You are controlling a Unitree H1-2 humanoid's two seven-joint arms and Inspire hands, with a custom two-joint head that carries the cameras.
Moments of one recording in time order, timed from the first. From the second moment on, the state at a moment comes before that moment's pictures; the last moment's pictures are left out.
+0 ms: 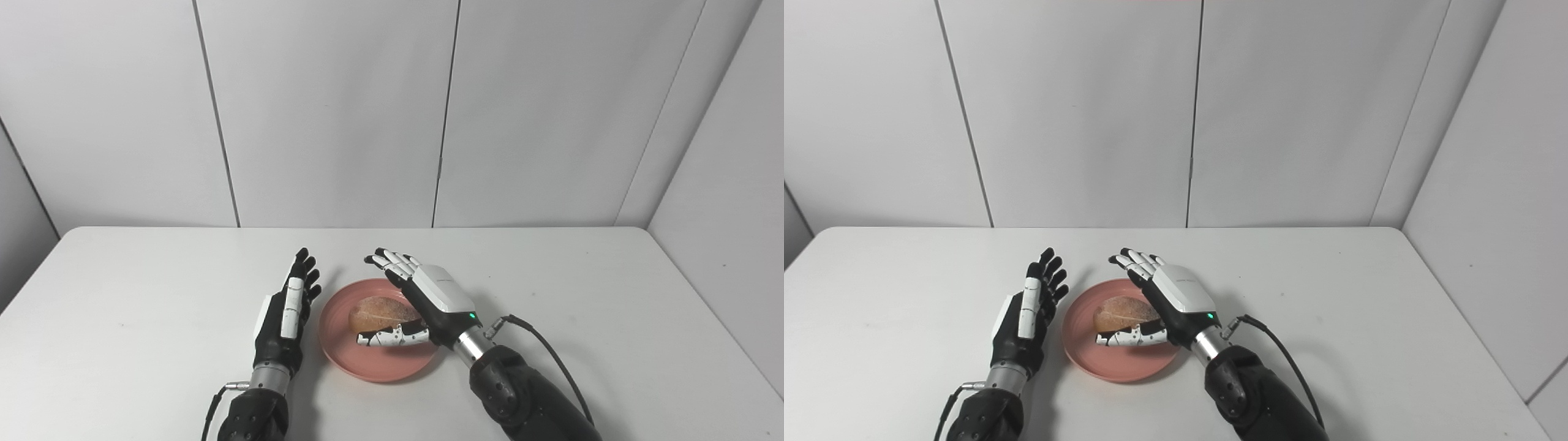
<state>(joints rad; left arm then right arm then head) -0.46 -0.05 0.01 0.43 -0.08 -0.11 -0.04 -0.60 -0.18 0.36 0.48 -0.60 -0.23 -0.09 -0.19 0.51</state>
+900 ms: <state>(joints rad) -0.45 -0.05 0.00 0.42 -0.06 -0.11 -0.04 -0.42 -0.07 0.08 0.23 -0.27 -0.17 -0.11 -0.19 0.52</state>
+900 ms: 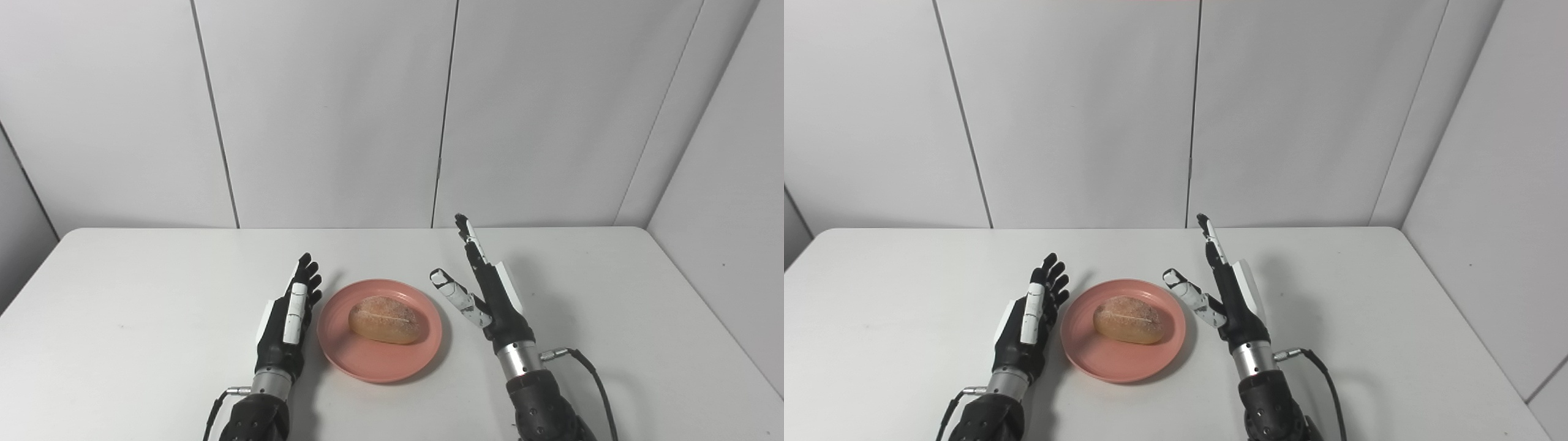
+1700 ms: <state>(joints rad) -0.41 -0.04 -0.03 0.39 -0.06 -0.11 -0.04 -0.40 0.00 0.04 0.35 -0.15 -0.17 -0.11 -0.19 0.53</state>
